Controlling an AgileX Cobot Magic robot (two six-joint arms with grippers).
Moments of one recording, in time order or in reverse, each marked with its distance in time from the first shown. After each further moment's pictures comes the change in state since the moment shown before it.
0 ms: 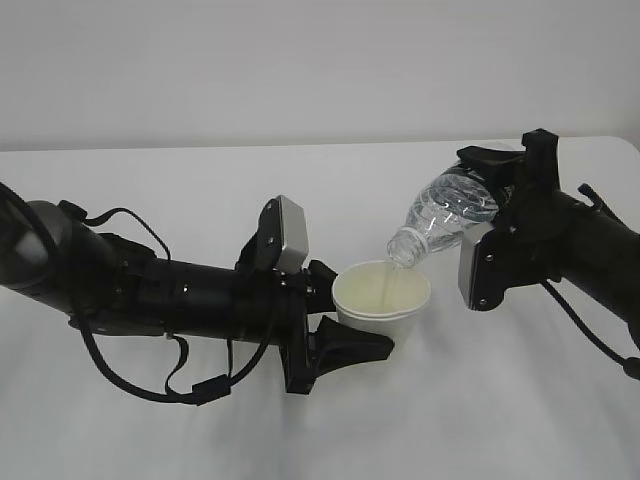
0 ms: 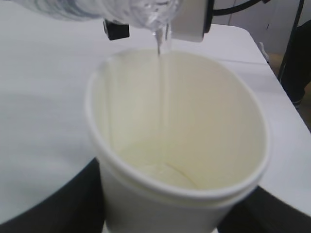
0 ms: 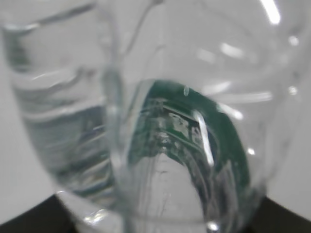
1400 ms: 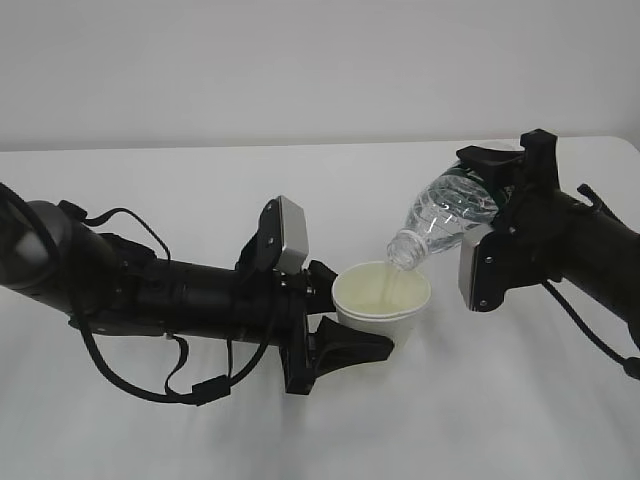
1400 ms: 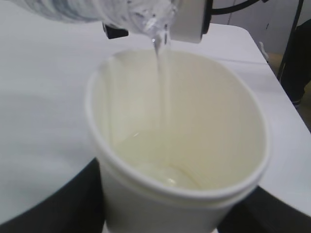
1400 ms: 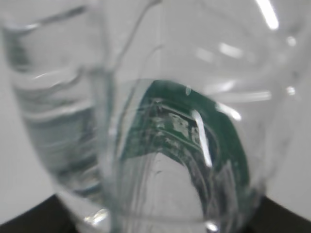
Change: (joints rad) left arm 0.000 0.000 0.000 0.002 0.001 0.000; right arm 0.000 0.000 0.000 0.000 0.000 -0.021
